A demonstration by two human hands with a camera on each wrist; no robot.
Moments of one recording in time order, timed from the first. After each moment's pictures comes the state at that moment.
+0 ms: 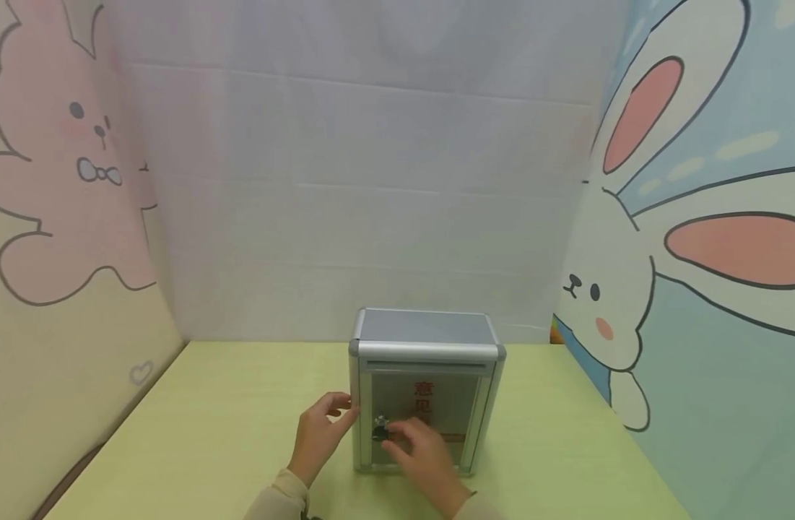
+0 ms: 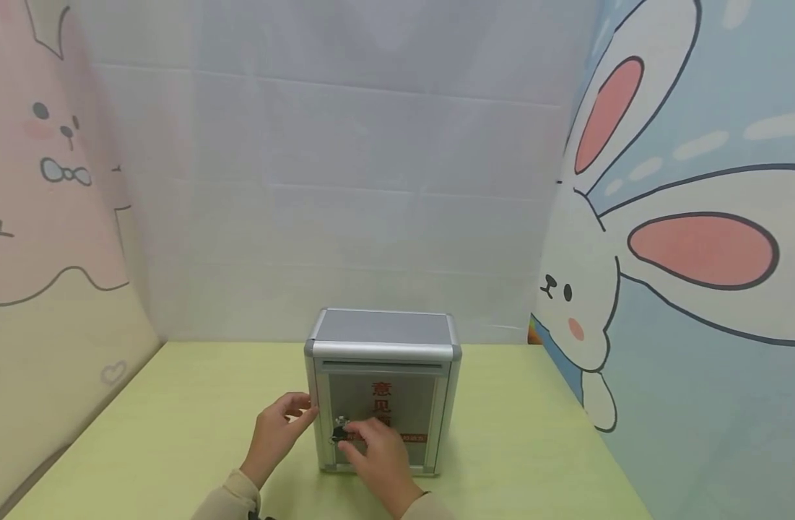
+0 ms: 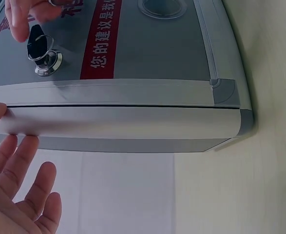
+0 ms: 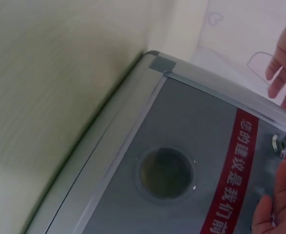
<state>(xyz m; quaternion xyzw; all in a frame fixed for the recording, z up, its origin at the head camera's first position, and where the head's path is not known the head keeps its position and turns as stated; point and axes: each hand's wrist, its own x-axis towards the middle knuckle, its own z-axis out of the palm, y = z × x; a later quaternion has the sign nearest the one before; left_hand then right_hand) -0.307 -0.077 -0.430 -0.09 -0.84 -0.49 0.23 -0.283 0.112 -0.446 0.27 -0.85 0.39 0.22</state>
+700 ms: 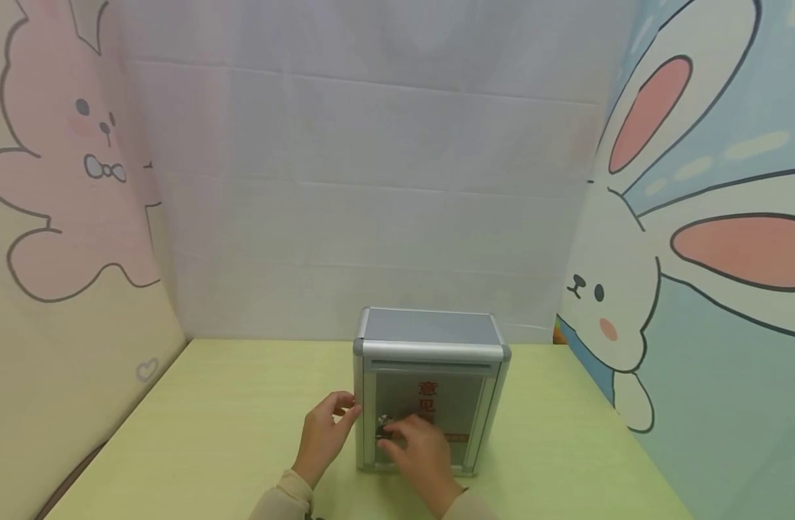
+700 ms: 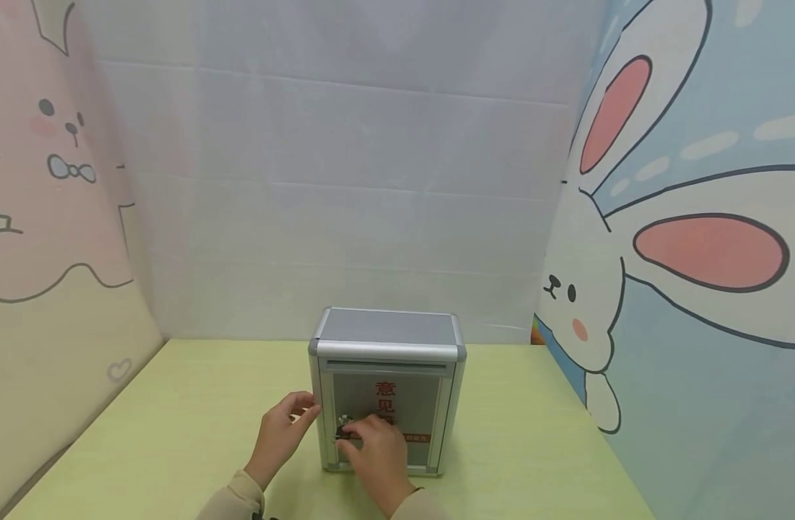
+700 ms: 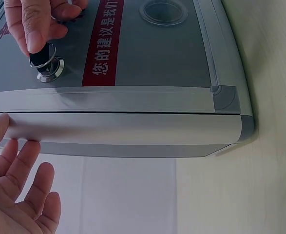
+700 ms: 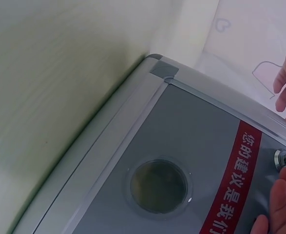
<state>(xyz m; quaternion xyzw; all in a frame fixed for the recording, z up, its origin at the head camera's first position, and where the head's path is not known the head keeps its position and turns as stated) -0.304 -0.076 -0.429 -0.11 -0.84 -0.47 0.24 -0.287 0.098 -0.447 0.24 -0.88 0.28 0.31</state>
